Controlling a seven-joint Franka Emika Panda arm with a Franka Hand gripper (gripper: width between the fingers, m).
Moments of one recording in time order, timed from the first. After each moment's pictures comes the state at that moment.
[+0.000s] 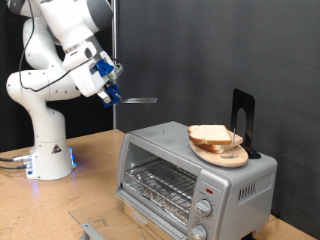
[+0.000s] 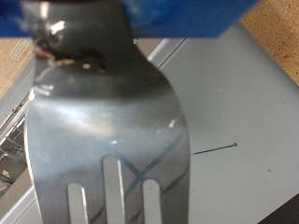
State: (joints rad) arm -0.21 -0.82 0.14 -2.76 0.66 2.13 -0.35
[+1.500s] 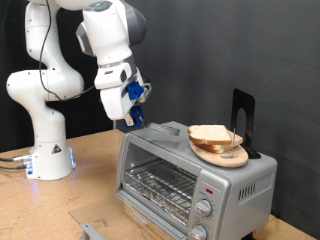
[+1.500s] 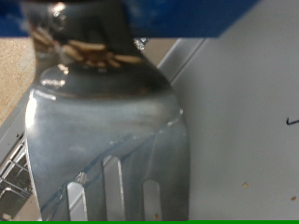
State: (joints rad) arm -0.26 -0.39 0.31 -2.48 0.49 2.19 -0.12
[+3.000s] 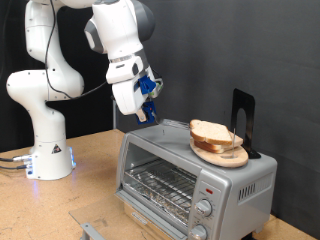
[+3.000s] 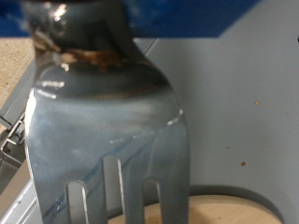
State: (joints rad) arm -0.26 -0.34 0.34 -2.41 0.50 2.23 -0.08
